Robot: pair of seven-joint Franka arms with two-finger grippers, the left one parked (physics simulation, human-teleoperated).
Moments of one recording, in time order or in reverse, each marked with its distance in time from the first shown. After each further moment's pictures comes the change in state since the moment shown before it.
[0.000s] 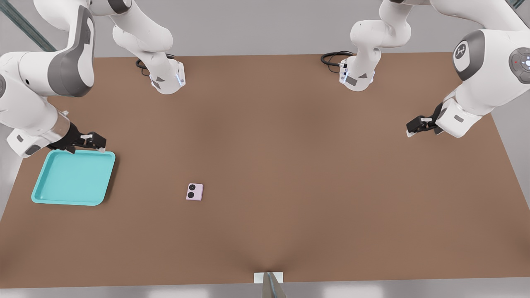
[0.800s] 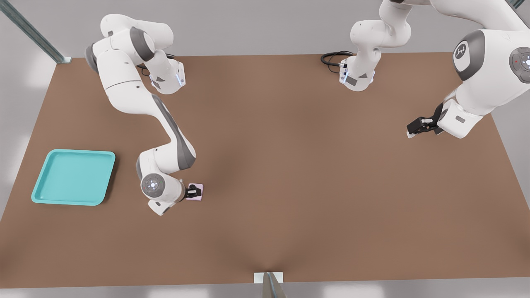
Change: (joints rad) arm 0.279 0.539 0.035 -0.050 -0.041 0.475 0.304
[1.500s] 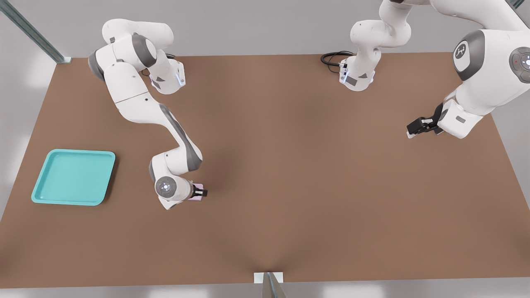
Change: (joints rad) arm 0.001 0.059 0.001 -0.131 0.000 0.143 0.214
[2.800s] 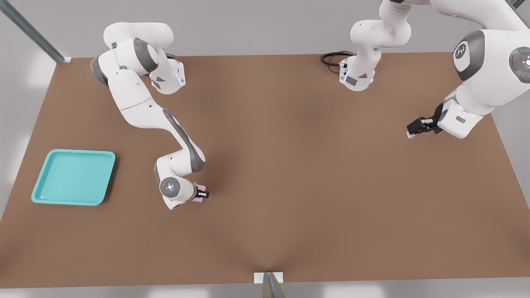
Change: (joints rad) arm 0.001 0.049 0.002 -0.020 -0.005 0.095 0.042
